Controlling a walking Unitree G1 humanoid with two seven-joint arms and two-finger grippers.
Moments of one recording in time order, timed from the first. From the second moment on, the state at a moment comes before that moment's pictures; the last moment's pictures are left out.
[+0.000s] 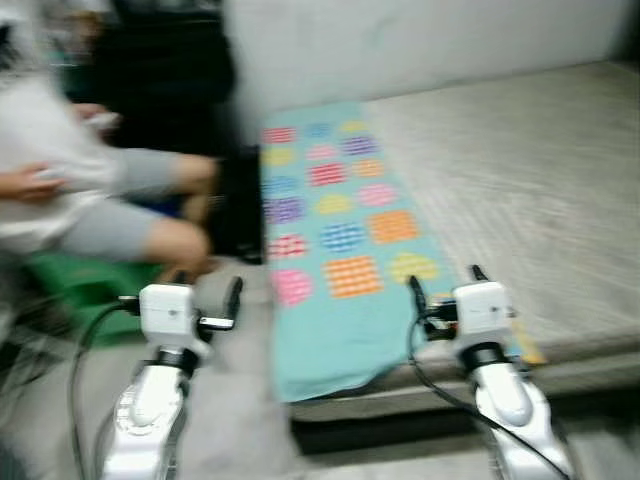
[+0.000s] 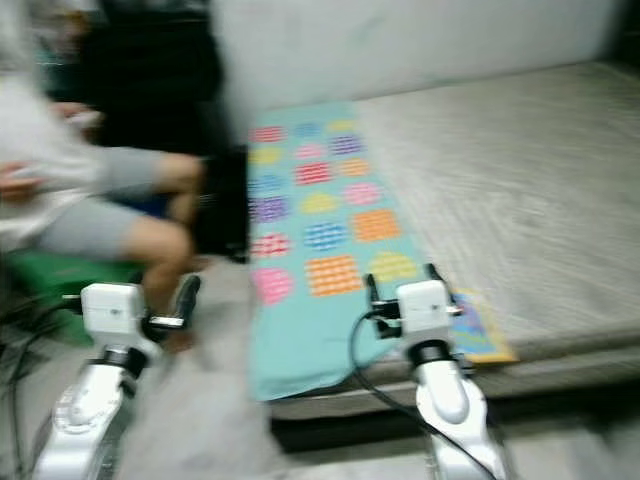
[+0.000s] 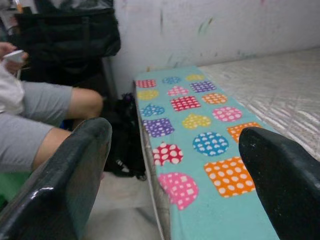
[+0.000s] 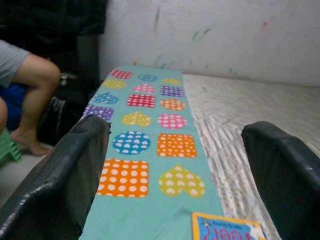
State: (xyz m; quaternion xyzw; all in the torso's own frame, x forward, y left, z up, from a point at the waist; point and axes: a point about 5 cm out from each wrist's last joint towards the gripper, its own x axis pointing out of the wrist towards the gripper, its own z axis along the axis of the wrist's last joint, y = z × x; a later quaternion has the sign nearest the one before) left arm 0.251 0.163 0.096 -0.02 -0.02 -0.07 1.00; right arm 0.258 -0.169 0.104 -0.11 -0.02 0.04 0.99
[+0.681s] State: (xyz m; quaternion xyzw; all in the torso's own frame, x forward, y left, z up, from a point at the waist) left arm 0.246 0.162 0.092 -0.03 0.00 -0.06 1.00; right arm 0.264 -0.163 0.113 -0.11 -0.05 0.05 0.99
